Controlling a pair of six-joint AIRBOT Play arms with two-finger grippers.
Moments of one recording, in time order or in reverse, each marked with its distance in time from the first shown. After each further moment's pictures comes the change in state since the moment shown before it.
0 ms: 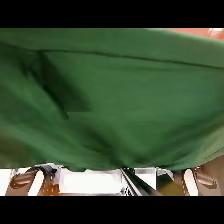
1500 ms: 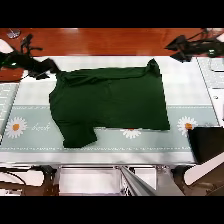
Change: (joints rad) left arm -0.041 -1.100 -0.046 0.043 -0.061 -0.050; right arm 0.105 -1.428 0.399 0.383 -0.166 0.052
